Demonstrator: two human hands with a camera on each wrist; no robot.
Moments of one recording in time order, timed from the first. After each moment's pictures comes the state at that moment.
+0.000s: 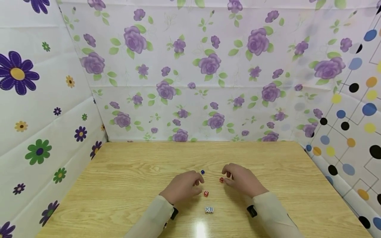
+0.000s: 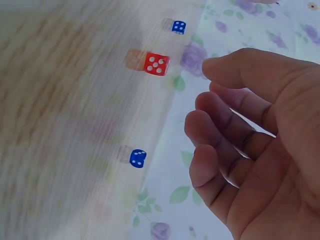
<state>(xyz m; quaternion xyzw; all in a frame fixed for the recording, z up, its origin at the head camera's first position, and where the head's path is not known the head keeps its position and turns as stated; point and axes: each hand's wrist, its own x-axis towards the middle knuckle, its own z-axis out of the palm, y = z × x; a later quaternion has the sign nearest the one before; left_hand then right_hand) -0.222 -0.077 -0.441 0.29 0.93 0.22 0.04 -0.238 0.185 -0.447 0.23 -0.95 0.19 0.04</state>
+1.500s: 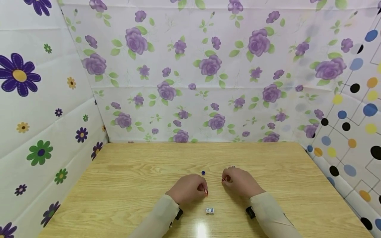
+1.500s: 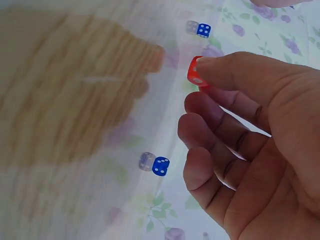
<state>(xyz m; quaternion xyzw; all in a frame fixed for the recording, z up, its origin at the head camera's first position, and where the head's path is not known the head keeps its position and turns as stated) -0.228 -0.066 -0.449 0.30 0.92 0.23 0.07 -0.246 0.179 -0.461 0.22 -0.96 0.17 0.02</state>
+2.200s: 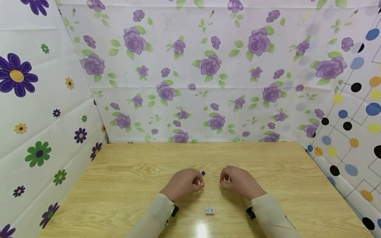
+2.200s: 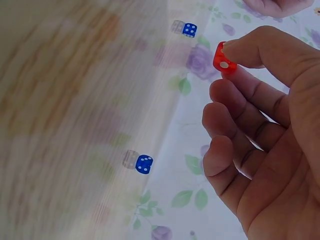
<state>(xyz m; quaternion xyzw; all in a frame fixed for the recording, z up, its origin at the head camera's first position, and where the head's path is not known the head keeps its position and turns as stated) -0.239 -0.081 -0.447 0.29 0.93 0.24 0.02 -0.245 0.181 -0.455 0.28 -0.94 0.18 0.07</state>
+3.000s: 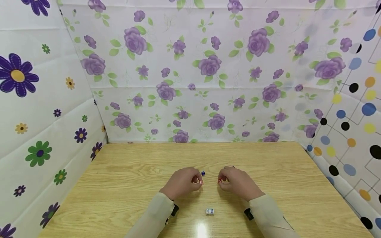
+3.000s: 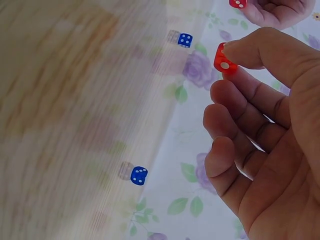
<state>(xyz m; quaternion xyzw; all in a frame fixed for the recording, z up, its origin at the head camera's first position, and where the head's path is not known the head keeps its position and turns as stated) -0.239 -0.084 -0.444 0.28 0.92 0.26 0.02 -0.238 0.171 -0.452 0.28 -0.94 0.18 0.07</state>
